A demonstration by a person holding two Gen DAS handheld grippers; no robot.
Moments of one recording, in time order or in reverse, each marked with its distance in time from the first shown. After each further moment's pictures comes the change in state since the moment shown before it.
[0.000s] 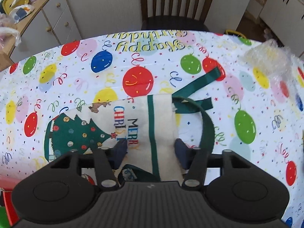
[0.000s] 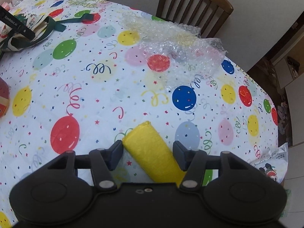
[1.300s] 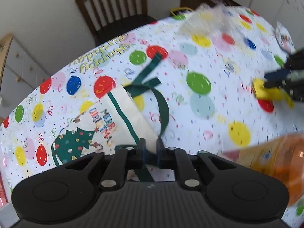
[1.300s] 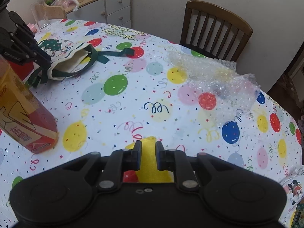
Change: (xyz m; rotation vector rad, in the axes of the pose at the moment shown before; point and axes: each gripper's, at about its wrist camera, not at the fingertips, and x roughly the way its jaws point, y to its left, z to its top) left arm -0.063 -0.021 -0.026 0.407 -0.012 -0.095; right arm -0.025 0.057 0.021 0.009 -0.152 0.150
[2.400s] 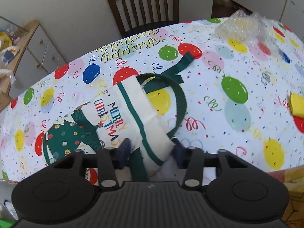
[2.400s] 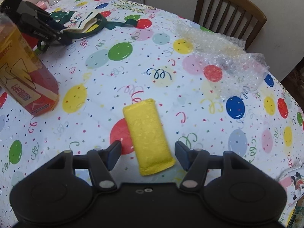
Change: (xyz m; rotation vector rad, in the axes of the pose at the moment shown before) left arm 0.046 0.006 -0.019 -0.121 -0.071 0.144; right arm 0.004 -0.011 -0.026 -0.066 0.127 0.069
